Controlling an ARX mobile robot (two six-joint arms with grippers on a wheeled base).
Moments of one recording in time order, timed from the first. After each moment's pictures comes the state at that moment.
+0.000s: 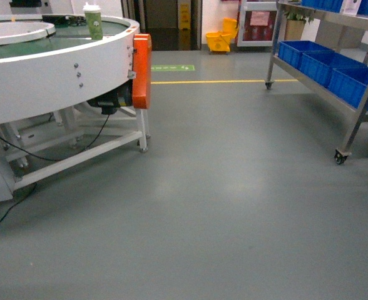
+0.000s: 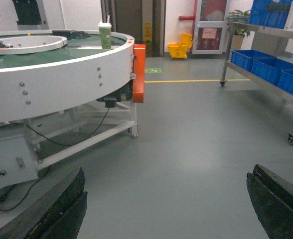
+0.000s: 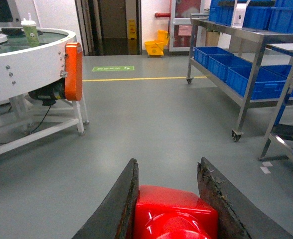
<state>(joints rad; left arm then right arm) 0.00 0.01 0.02 0.00 0.00 0.00 0.00 0.00 0.01 0.00 0.00 0.01</state>
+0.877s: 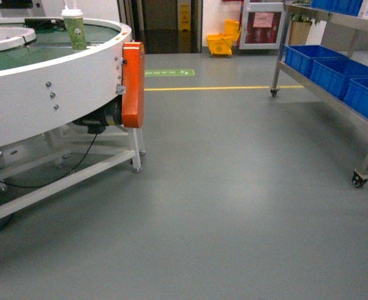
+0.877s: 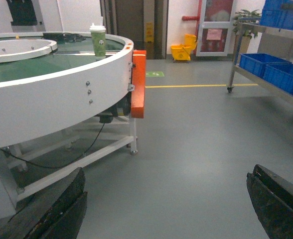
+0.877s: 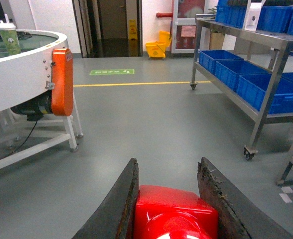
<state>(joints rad) 0.00 0.01 0.02 0.00 0.00 0.00 0.00 0.00 0.01 -0.01 0.00 0.01</state>
